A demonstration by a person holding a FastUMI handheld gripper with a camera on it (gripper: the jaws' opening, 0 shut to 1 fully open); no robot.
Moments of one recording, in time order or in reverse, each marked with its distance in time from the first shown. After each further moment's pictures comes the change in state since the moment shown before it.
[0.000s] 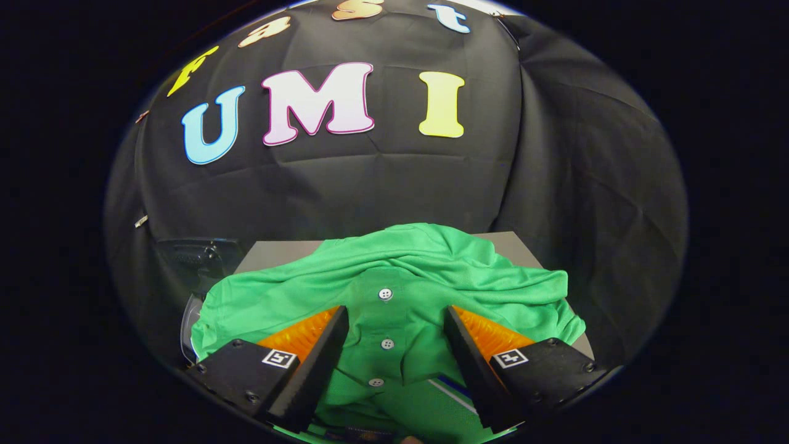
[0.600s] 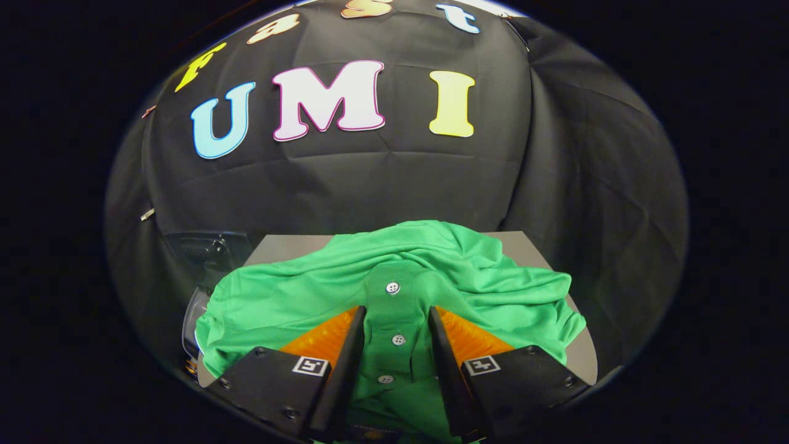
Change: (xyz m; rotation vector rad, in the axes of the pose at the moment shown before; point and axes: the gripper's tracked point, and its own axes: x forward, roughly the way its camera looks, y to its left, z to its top) arm -0.009 0.008 -0.001 -0.045 0.016 0.029
